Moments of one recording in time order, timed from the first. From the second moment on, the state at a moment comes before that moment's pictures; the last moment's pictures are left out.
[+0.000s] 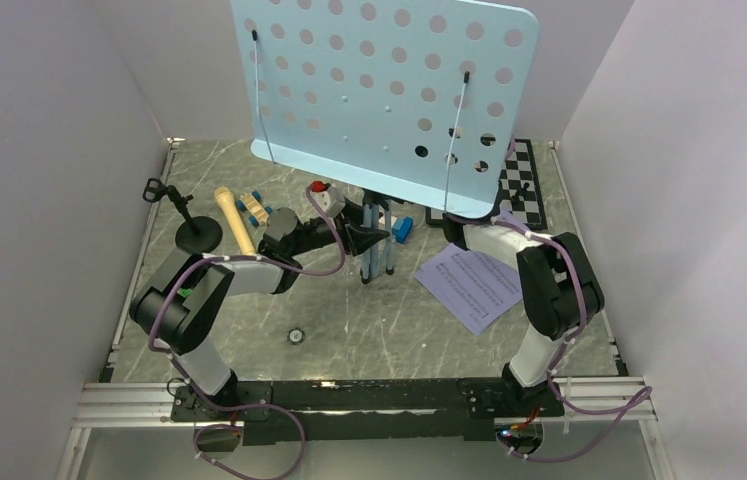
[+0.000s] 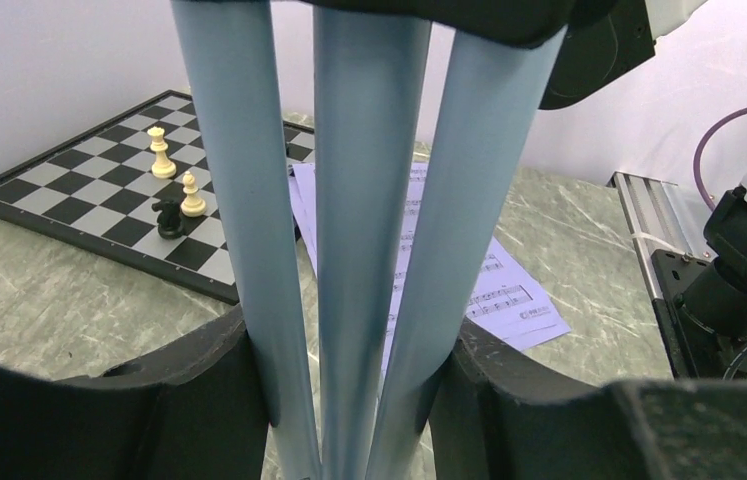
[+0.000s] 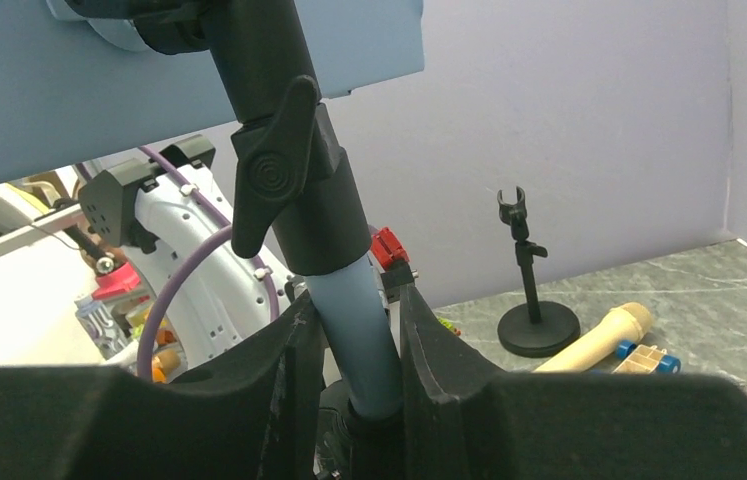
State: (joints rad) left arm -0.54 1.68 0.71 1.22 0.73 -0.26; right arm 0.42 1.74 1.05 1.54 -0.93 1.08
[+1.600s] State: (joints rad) left arm -0.62 0.97 0.49 0.82 0.48 -0.23; right arm 0.65 1.73 1.09 1.41 -0.81 1.33
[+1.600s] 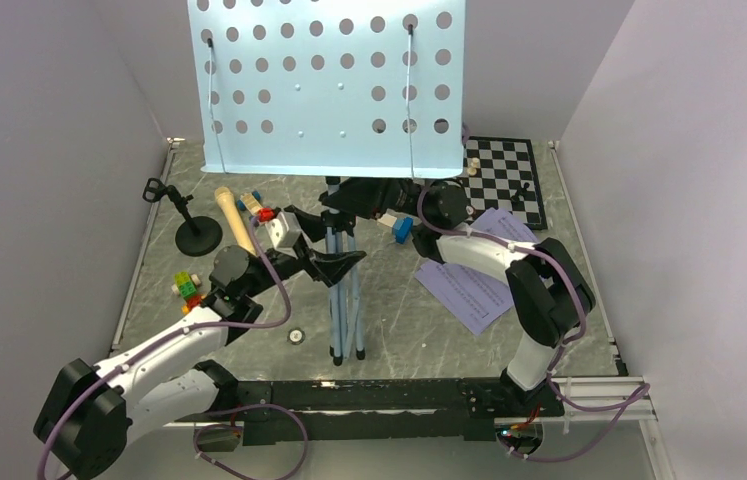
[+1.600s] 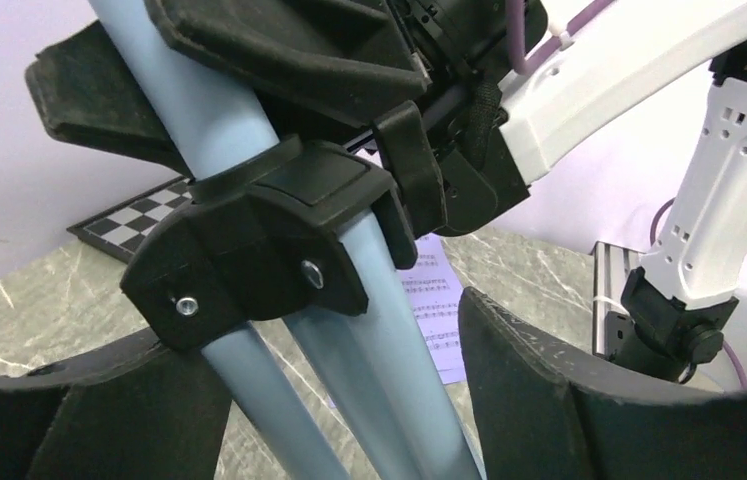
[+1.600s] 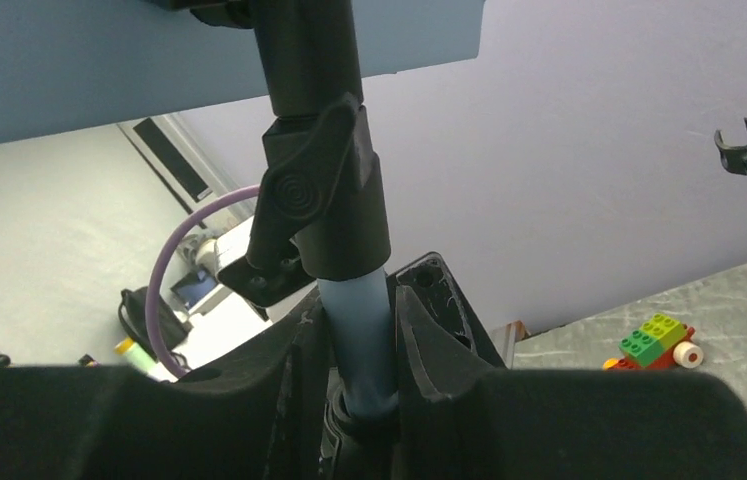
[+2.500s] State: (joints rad) left arm -0.66 0.97 0.55 0.53 0.31 -0.43; right arm 0.61 1.73 0.98 1.44 -0.73 1.40
